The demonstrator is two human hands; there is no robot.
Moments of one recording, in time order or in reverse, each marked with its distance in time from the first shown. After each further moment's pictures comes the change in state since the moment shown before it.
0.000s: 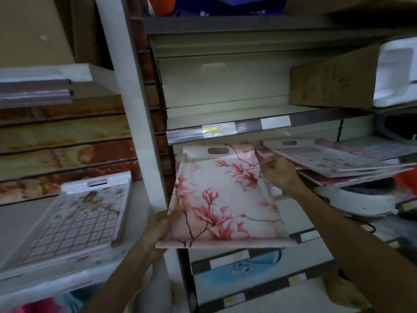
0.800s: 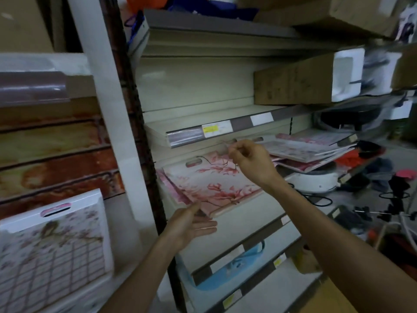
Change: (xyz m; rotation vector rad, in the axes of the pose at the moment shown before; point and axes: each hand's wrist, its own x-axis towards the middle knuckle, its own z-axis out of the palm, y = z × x) left_hand 0.054 0.010 0.000 0.052 -0.410 -0.261; right_hand -0.075 -0.116 0.034 0.238 0.164 -0.139
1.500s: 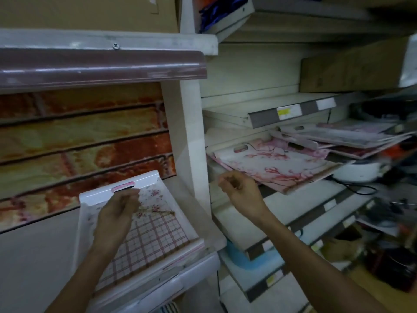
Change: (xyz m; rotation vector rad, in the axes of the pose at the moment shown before) left_hand -0.134 0.053 -0.277 0.546 0.593 0.700; right_hand -0.093 -0.054 0.215 0.190 -0.115 0.108
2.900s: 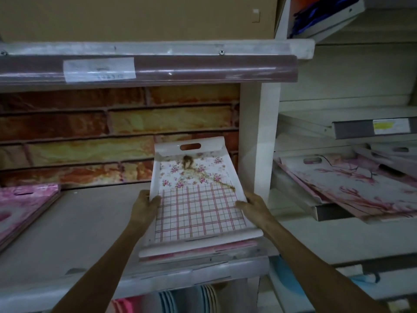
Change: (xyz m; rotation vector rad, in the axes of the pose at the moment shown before) left_hand 0.002 -0.066 -0.083 0.300 0.234 -0.290; right_hand 0.005 0.011 0.102 0.074 -0.445 0.253
